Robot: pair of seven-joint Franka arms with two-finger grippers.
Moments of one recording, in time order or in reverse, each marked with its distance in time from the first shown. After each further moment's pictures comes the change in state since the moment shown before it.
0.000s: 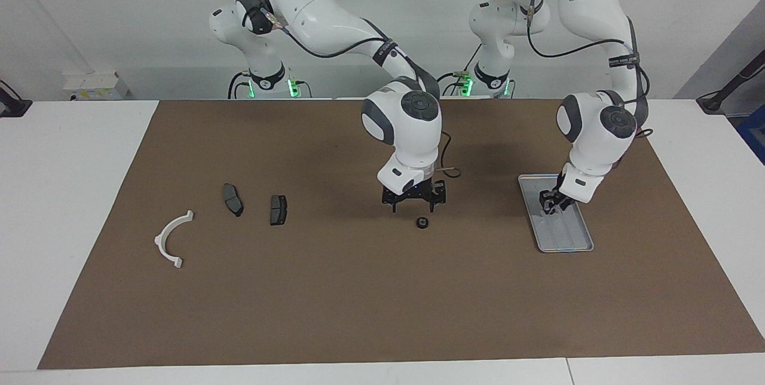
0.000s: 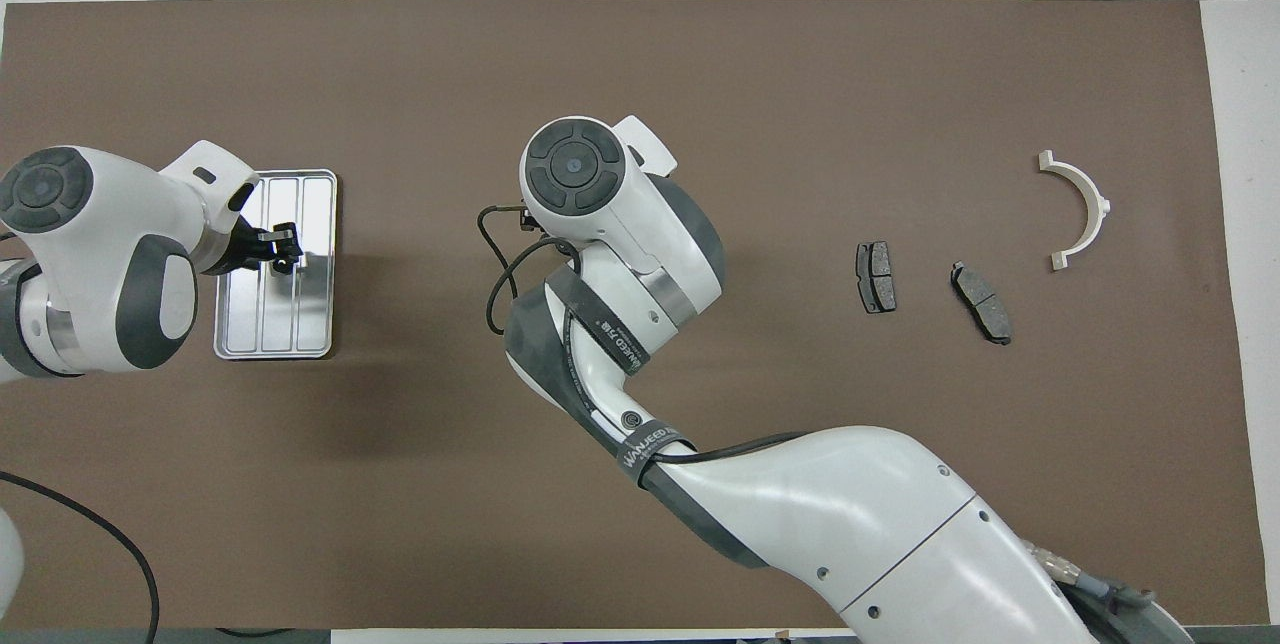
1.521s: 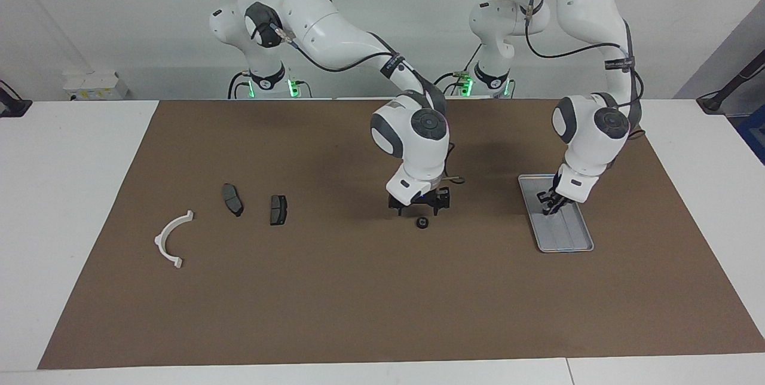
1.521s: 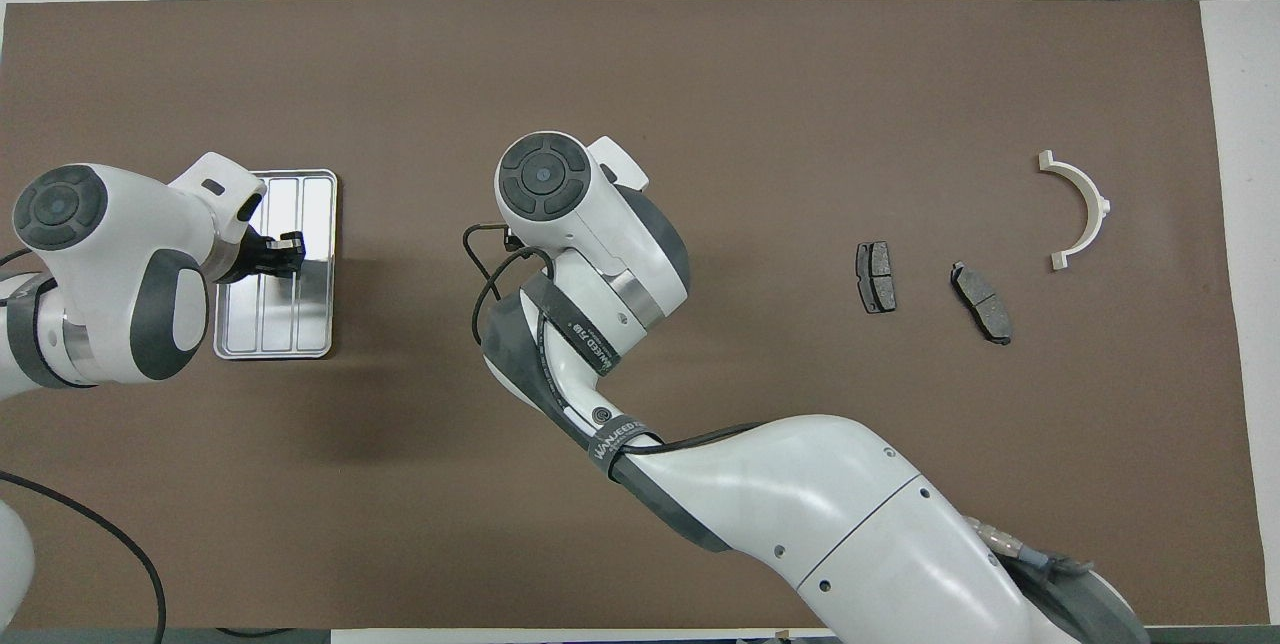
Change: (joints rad) left arm 0.002 0.000 -0.005 -0.040 -0.002 0.050 -0.020; right arm 0.035 0.097 0.011 0.081 0.024 -0.038 -0.003
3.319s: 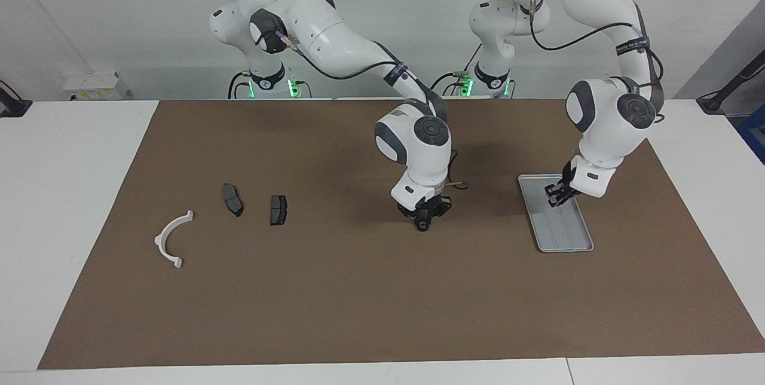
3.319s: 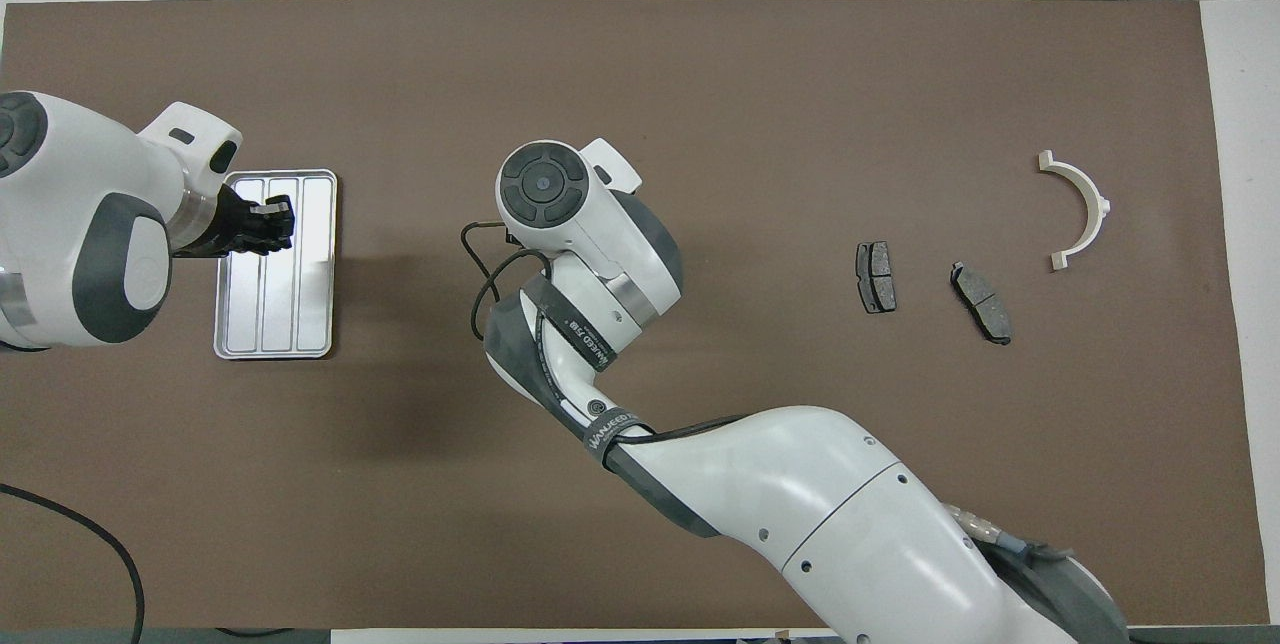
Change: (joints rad) left arm -0.020 -0.034 -0.034 0.173 -0.044 -0.257 -0.132; right arm 0.000 0.045 -0.016 0.025 -0.005 0.069 0.004
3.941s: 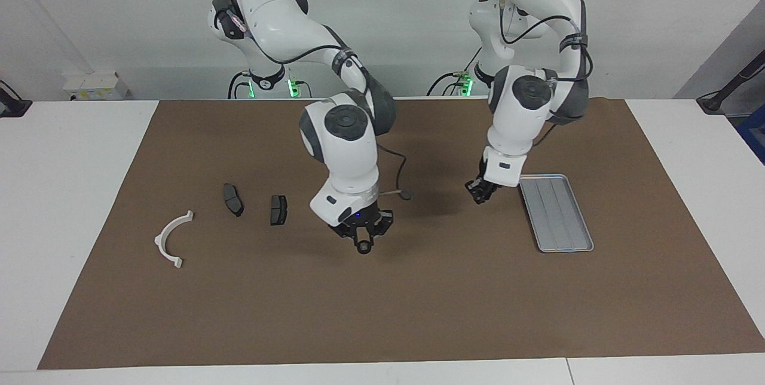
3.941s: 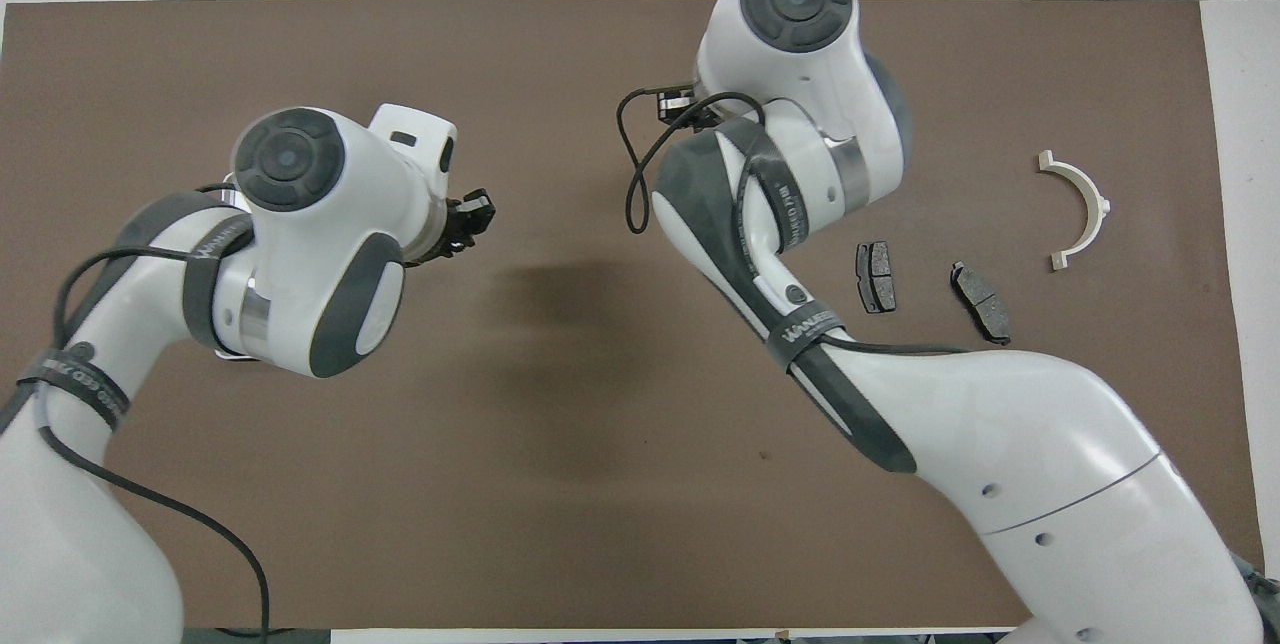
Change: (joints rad) left arm -0.367 0.021 -0.016 0.055 -0.001 0.025 -0.531; right arm -0.276 -0.169 -0.002 0.019 0.000 -0.128 -0.383
